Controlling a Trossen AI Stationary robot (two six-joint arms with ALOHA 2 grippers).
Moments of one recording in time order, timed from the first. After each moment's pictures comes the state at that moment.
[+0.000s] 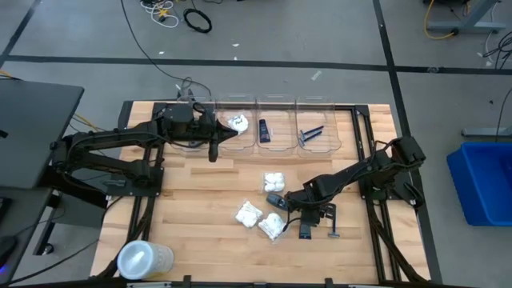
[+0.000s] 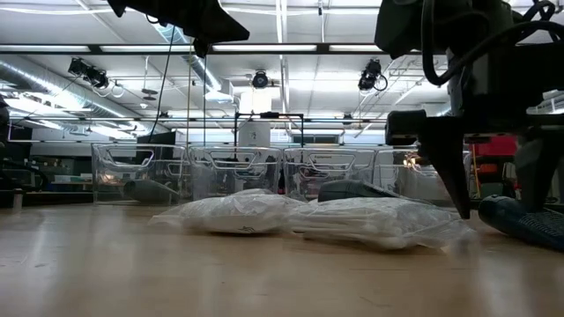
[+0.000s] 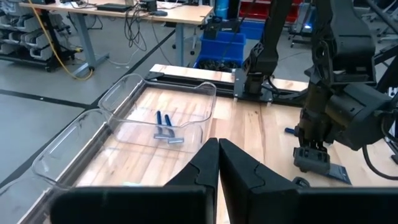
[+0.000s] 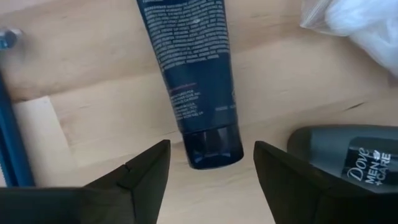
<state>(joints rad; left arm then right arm) 0.27 1.08 0.87 -0.04 0.09 -0.02 0.32 1.72 0.98 -0.71 -0.14 -1.00</state>
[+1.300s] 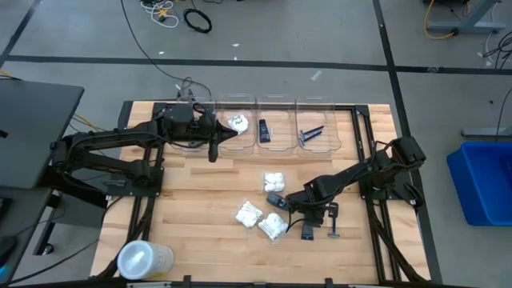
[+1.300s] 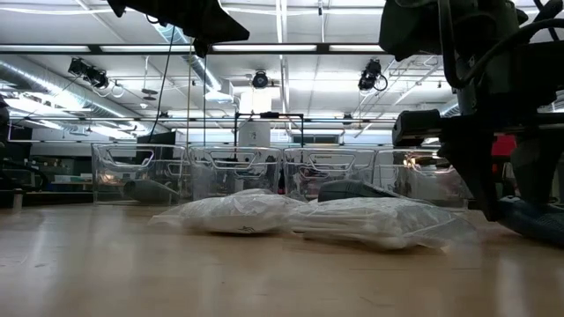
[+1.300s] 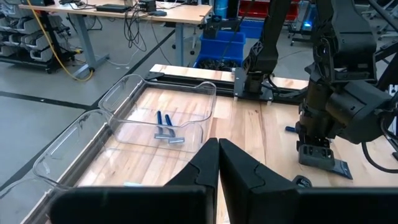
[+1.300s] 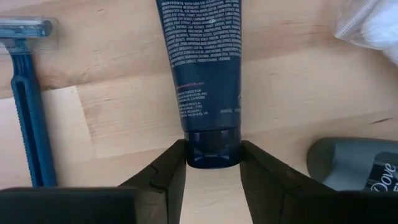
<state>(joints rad) 0.27 1.08 0.87 -0.04 0.09 -0.01 0.32 1.72 0.98 -0.75 -0.16 -1.06</state>
